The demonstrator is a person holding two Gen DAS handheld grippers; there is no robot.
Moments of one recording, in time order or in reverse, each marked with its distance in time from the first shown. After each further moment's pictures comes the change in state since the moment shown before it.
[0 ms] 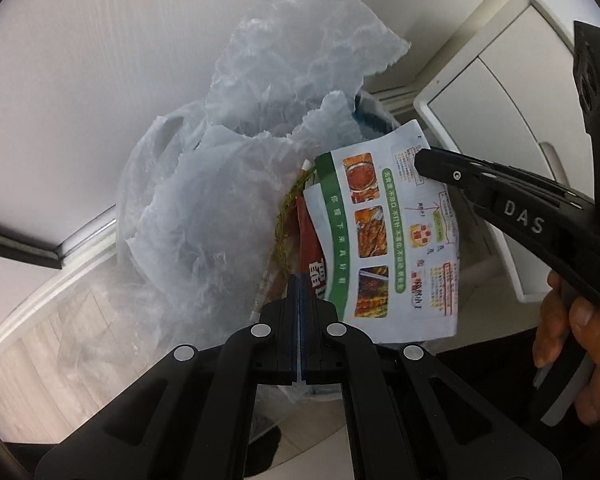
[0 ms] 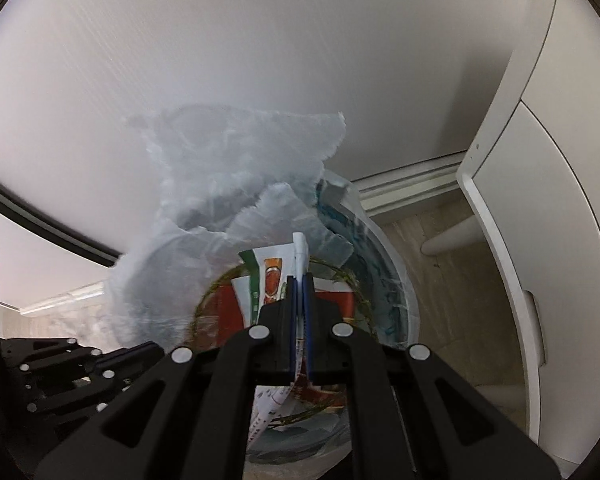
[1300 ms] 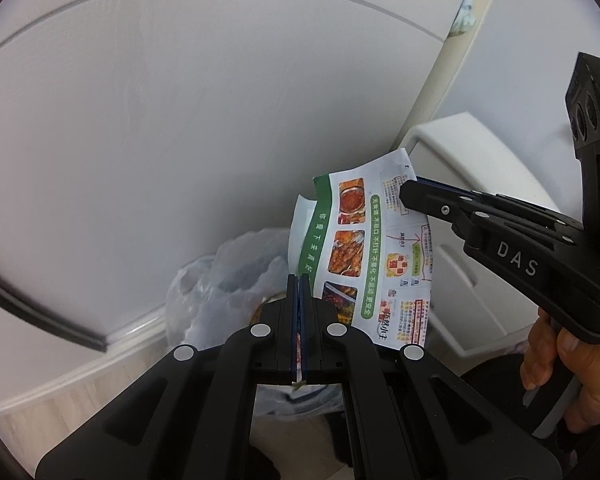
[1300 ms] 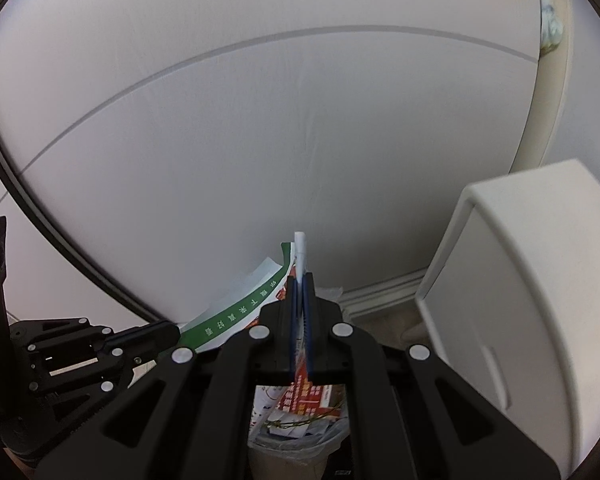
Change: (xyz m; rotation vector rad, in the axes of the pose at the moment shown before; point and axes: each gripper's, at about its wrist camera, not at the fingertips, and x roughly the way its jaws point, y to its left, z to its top) left arm -0.175 -0.060 0.034 0.091 -0.343 0.011; right arm -0.182 0.013 0.043 -0.056 -0.283 0.066
